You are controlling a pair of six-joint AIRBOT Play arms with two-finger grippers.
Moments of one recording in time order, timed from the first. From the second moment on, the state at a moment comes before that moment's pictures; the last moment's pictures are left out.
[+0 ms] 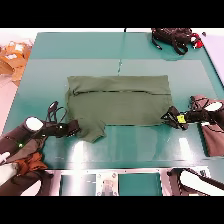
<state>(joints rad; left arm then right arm) -0.17 -0.98 0.41 0.79 -0.75 -1.51 -0.36 -1.21 0.65 -0.99 1.02 1.60</state>
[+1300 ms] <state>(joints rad) -0.27 -1.09 1.01 1.23 -1.20 -1.57 -0.38 -1.04 0.84 -1.18 1.13 1.63</state>
